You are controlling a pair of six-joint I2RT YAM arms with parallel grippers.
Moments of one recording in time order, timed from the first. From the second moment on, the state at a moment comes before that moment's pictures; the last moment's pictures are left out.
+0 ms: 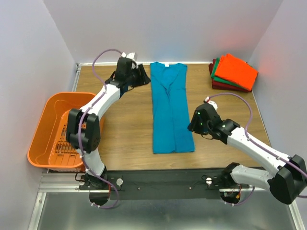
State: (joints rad) left arm -0.32 1.84 1.54 -0.20 0.21 -0.51; right arm 0.67 1.12 0.80 -0.54 0.24 0.77
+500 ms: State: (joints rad) left arm -0.58 1.39 0.74 -0.17 0.22 -0.59; right arm 0.41 1.10 0.56 -0.55 -0.08 0.77
